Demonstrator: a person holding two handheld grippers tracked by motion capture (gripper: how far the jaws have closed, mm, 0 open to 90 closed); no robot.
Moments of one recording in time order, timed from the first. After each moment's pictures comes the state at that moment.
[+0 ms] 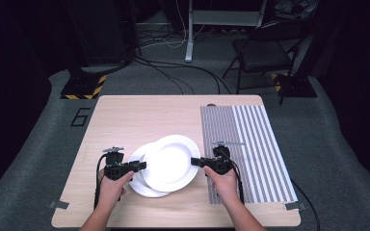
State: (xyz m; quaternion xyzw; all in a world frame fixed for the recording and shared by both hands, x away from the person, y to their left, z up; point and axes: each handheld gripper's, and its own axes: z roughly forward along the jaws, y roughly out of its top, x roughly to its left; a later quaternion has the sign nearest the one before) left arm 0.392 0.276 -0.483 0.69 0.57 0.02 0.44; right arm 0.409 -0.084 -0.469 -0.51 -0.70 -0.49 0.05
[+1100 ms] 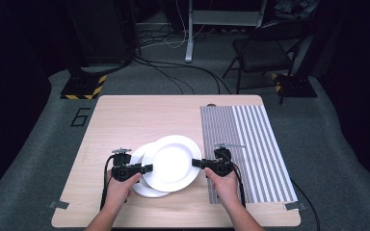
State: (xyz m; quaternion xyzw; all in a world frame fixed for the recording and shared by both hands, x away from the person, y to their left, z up) left arm 0.391 0.254 -0.487 0.70 0.58 0.01 0.42; right arm 0.405 -0.087 -0.475 -0.53 -0.70 -0.49 0.05
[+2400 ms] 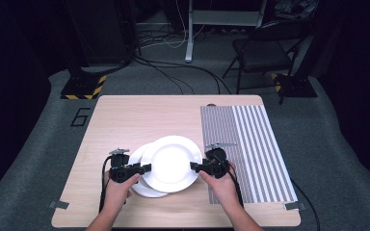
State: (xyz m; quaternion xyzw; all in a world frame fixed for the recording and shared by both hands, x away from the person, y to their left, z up) left arm 0.379 0.253 -0.472 0.69 0.58 0.03 0.43; right arm 0.393 -0.068 -0.455 -0.52 -0.75 -0.40 -0.04
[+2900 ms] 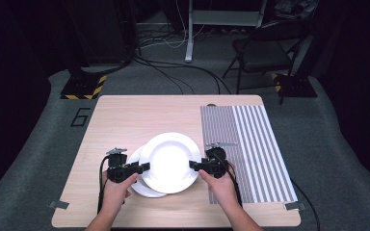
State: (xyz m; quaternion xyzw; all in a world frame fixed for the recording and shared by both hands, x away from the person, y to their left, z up) left arm 0.375 0.257 -0.464 0.69 0.58 0.04 0.43; right arm 0.394 -0.065 -0.454 -0.54 -0.74 -0.41 -0.03
